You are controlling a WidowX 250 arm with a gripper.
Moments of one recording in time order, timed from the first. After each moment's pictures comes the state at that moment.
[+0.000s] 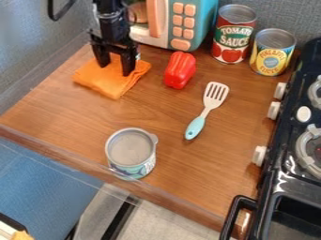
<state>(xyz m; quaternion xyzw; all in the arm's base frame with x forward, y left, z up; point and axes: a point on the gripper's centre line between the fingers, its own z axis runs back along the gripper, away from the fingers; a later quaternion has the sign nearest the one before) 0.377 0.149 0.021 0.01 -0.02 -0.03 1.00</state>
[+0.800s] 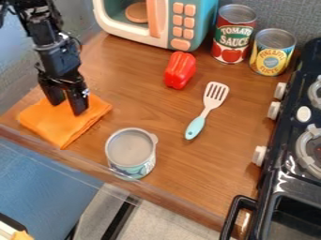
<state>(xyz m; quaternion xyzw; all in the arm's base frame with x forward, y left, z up) 0.273 0.161 0.026 -0.04 -0.01 -0.06 1.00</state>
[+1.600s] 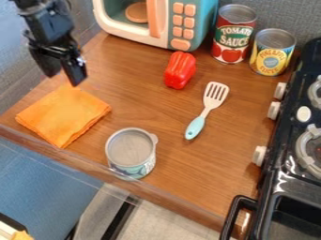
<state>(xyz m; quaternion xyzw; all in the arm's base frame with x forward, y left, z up) 0.268 0.152 0.095 -0.05 -0.09 -0.04 0.99</state>
